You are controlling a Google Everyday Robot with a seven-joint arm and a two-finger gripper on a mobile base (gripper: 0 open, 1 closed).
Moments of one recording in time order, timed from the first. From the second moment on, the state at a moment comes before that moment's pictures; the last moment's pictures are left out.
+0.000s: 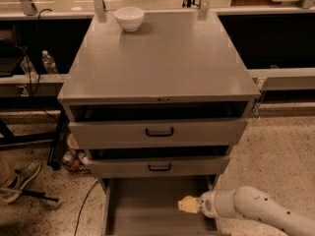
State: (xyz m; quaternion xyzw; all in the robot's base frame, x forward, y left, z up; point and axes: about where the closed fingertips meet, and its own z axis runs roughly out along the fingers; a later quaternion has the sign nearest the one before) arm 0.433 -0.119 0.419 -0.10 0.92 0.32 0.18
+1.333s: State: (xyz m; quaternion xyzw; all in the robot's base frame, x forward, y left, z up) arm 0.438 -0.112 0.496 -0.17 0.89 0.36 0.23
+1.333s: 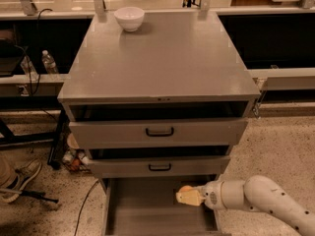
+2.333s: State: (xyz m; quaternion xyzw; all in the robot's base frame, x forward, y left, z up) arm 0.426 -0.081 0.602 -0.32 0.80 0.40 0.31
